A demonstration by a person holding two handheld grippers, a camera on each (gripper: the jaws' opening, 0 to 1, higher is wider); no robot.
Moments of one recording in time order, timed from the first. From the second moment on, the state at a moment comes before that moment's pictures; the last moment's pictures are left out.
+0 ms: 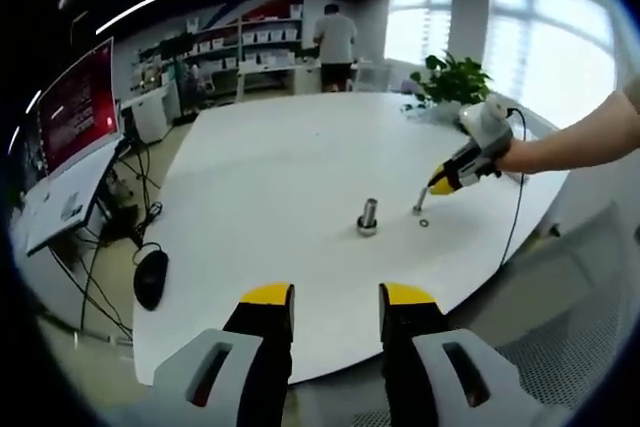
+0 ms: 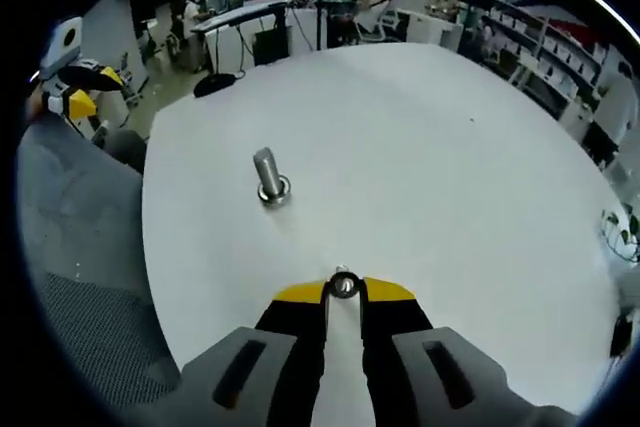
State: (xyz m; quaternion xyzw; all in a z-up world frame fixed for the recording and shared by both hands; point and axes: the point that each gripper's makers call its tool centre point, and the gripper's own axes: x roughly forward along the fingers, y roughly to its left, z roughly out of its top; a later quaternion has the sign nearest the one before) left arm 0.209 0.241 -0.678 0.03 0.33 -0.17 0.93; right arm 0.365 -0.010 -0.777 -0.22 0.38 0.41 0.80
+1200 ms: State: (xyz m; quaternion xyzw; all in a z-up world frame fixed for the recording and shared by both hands) left arm 0.208 0.251 -0.681 0.03 0.34 -0.15 0.93; right arm 0.369 0.000 -0.781 -0.30 0.44 0.45 0.72
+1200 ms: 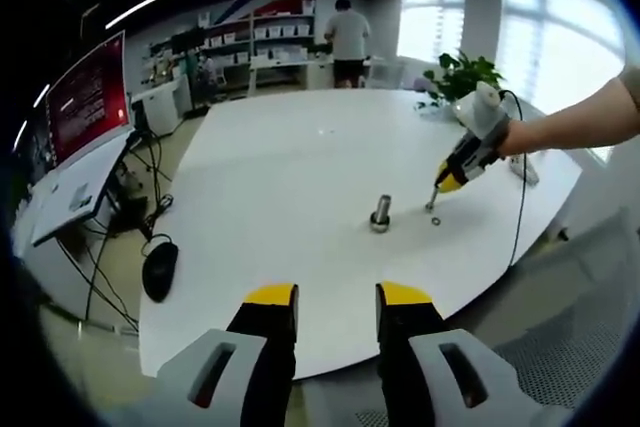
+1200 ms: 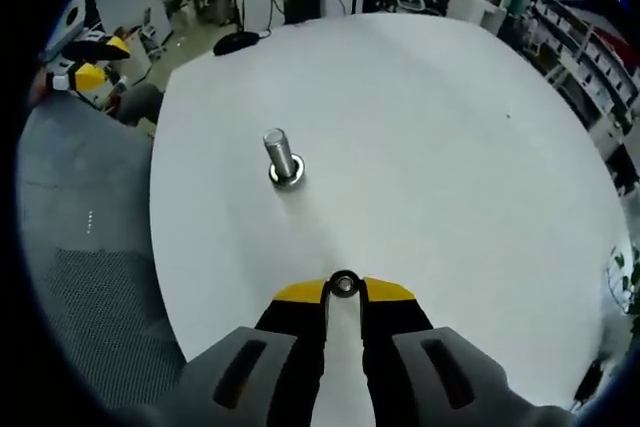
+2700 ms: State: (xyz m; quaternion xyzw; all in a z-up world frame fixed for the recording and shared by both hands) left arm 0.208 0.255 -0.684 0.03 0.35 -0.14 0.93; right arm 0.363 -0.020 -0.827 -0.30 0.50 0.43 0.69
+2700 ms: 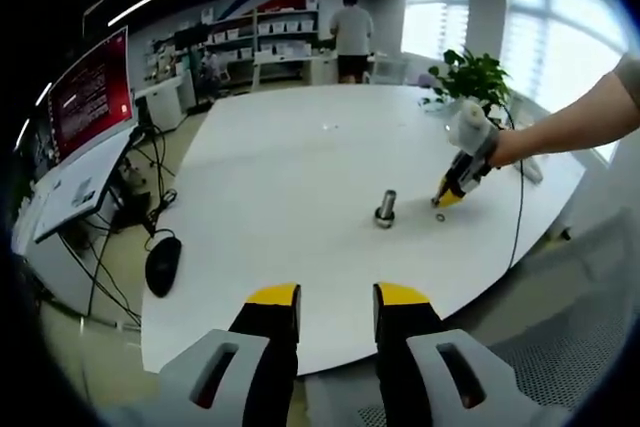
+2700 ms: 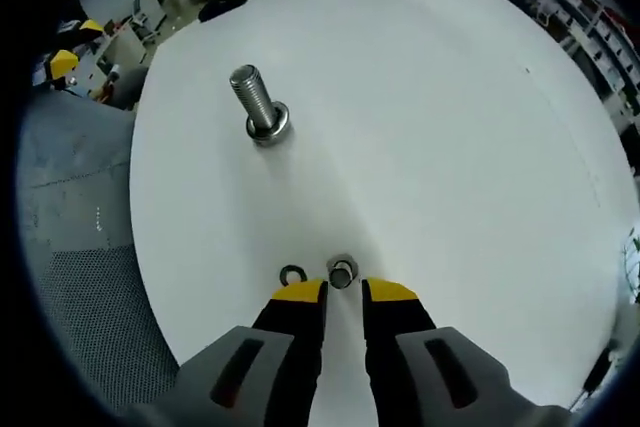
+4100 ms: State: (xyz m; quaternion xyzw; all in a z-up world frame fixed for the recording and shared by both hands) left arm 0.207 0.254 -0.683 0.03 0.35 -0.14 0.93; right arm 0.299 0.018 -0.840 -0.39 0.41 0.56 0.60
